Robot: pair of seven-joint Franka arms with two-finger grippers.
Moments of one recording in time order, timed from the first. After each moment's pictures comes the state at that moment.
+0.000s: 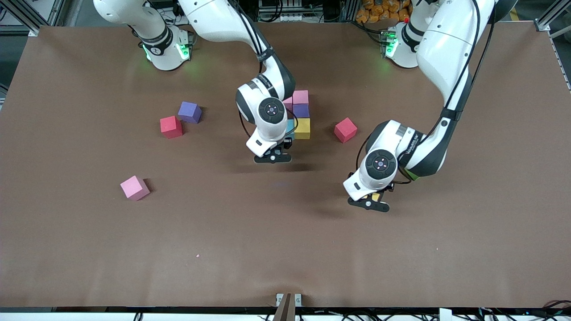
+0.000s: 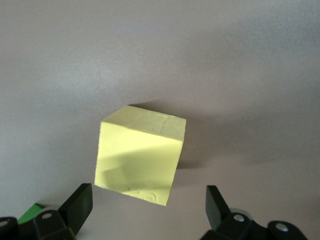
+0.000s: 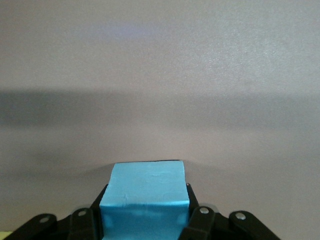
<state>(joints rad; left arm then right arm) -0.30 0.69 -0.16 -1.57 0.24 2.08 -0.28 1.10 0.73 -0.37 -1.64 0.32 2.21 0.54</state>
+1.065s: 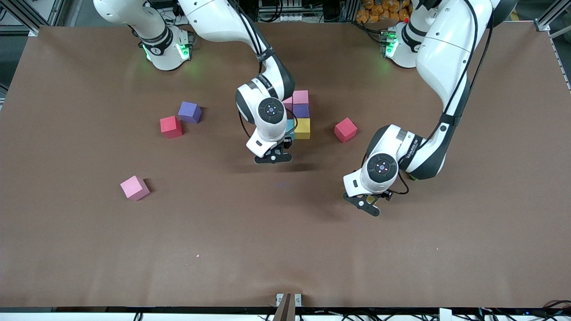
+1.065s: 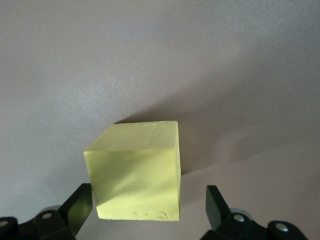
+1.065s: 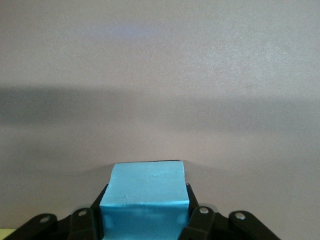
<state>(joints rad) -0.29 0.71 -0.15 -1.57 0.24 2.12 0.00 1.10 0.73 -0.37 -1.65 0.32 2.21 0.52</state>
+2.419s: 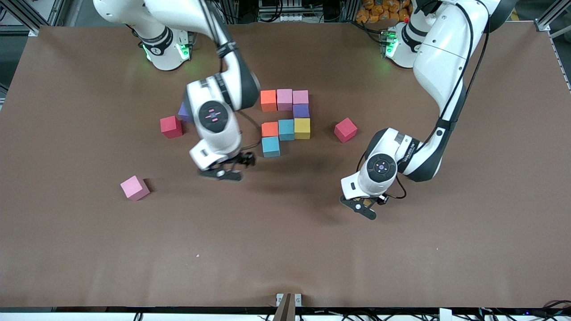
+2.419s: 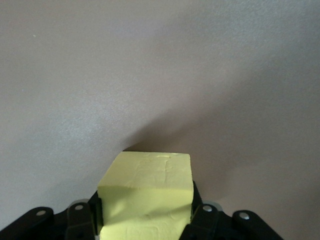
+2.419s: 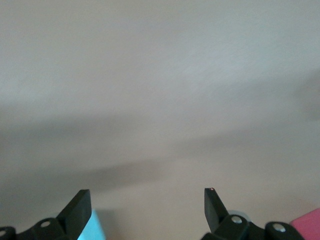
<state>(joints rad) -0.30 0.75 -0.15 -1.56 0.24 2.23 -0.01 1.07 0.57 -0.67 -1.65 0.32 2.04 0.50</state>
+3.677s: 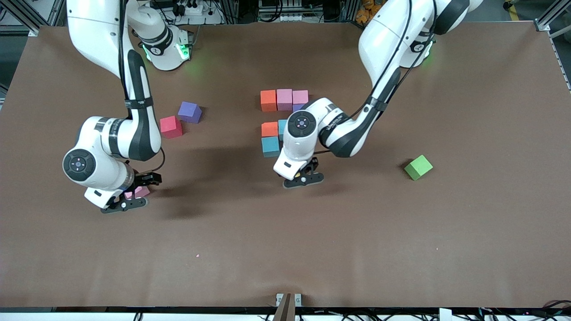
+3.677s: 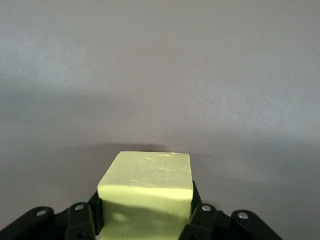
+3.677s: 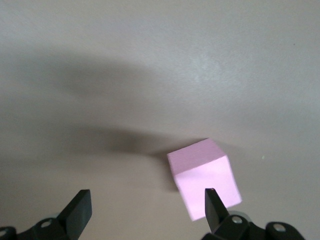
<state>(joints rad) -0.61 0.83 -0.18 -1.37 0.17 2.28 -1.12 0.69 0.58 -0.69 -1.84 0.31 2.20 -0.41</state>
